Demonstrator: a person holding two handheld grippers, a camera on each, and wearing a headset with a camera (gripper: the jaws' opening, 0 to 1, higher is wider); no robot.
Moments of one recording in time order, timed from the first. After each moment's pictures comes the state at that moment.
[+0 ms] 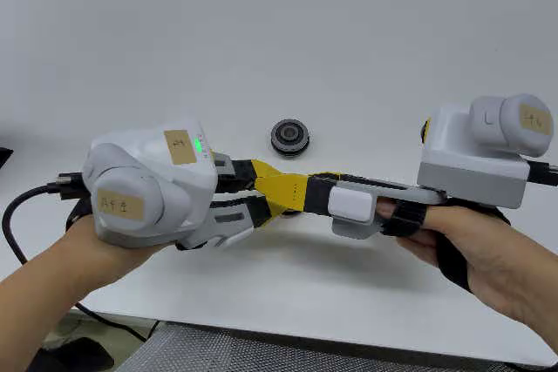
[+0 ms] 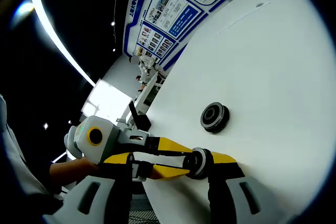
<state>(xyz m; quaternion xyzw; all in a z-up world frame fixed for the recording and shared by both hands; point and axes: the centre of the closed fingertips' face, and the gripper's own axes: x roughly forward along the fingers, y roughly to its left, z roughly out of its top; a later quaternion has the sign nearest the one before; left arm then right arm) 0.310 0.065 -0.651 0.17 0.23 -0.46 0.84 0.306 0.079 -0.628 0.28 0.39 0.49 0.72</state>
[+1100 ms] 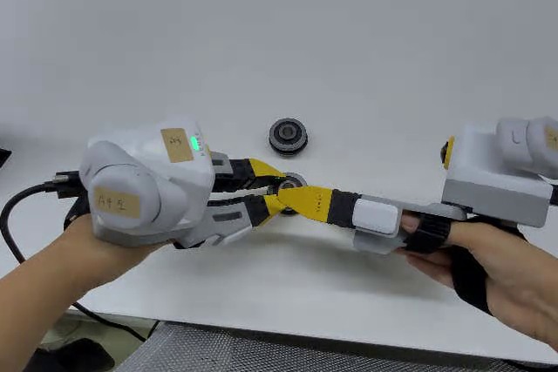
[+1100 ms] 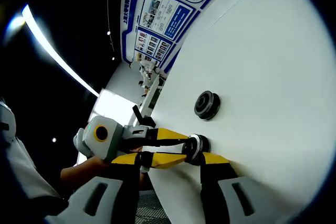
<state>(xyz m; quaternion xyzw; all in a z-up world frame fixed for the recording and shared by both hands) 0.311 0.065 -0.652 0.17 0.23 -0.46 0.84 0.295 0.062 -0.632 0.34 0.41 0.48 0.70</state>
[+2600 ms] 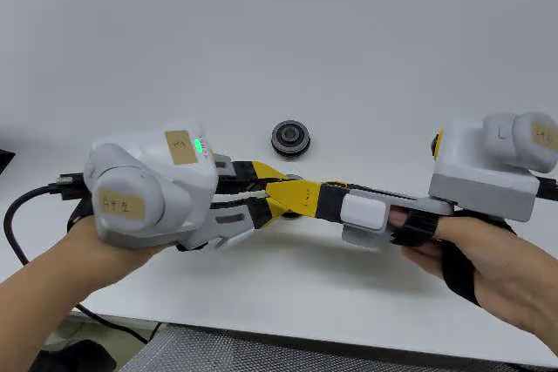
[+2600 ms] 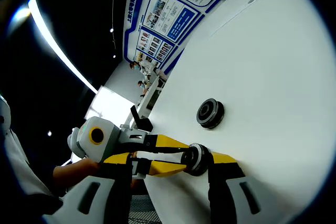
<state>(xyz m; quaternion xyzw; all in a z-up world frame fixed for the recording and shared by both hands) 0.310 0.065 -0.652 0.17 0.23 -0.46 0.84 0.303 0.071 -0.631 0.32 0.39 0.48 0.72</state>
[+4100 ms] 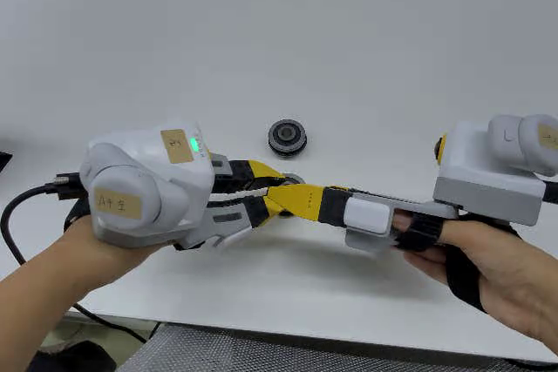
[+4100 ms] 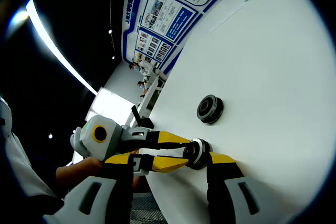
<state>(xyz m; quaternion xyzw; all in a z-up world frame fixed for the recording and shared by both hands) 0.310 0.065 -0.652 0.17 0.23 -0.46 0.84 0.296 0.067 -0.630 0.32 0.39 0.48 0.71</state>
